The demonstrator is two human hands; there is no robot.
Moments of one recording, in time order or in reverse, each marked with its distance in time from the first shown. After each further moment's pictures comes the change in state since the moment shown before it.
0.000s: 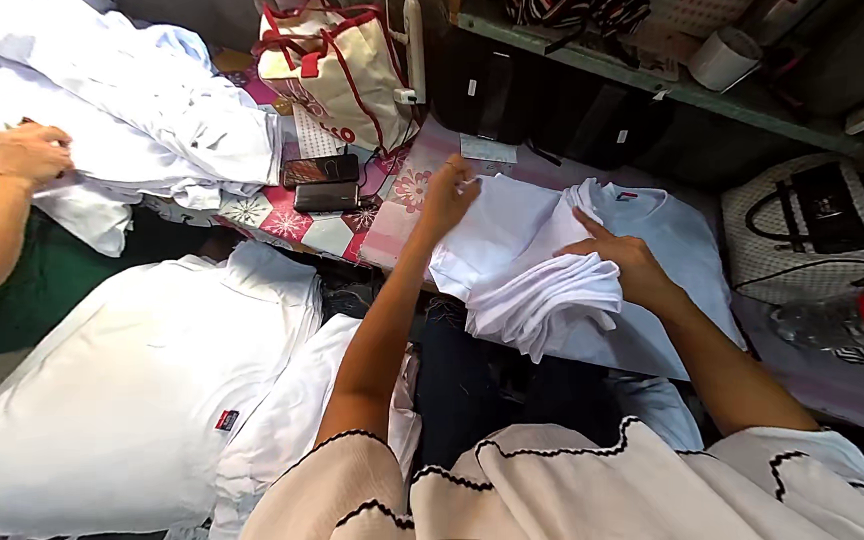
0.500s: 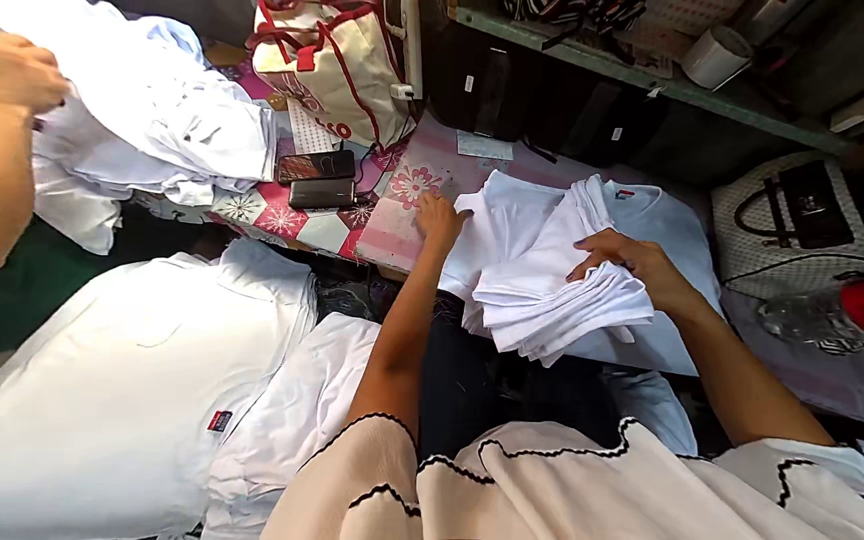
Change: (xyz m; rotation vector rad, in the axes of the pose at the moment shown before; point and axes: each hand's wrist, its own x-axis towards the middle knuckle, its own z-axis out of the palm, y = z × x) left_hand -0.012 -0.056 0.047 0.501 -0.120 -0.612; right_hand -0.026 -0.002 -0.018 0.214 -0.099 0.205
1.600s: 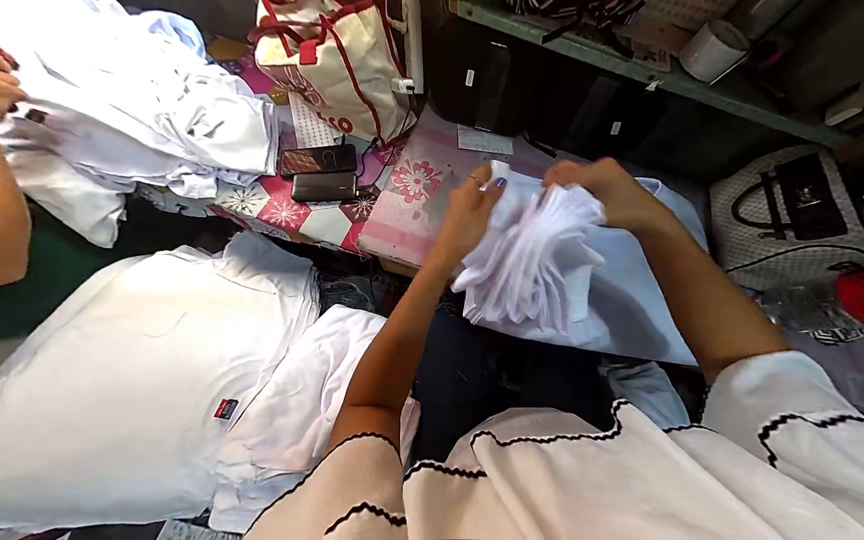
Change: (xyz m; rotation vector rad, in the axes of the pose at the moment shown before) left_hand -0.096 0.058 -0.074 -0.756 0.028 0.485; right_hand 0.102 -0.016 -0.014 -0.046 -0.105 -0.216
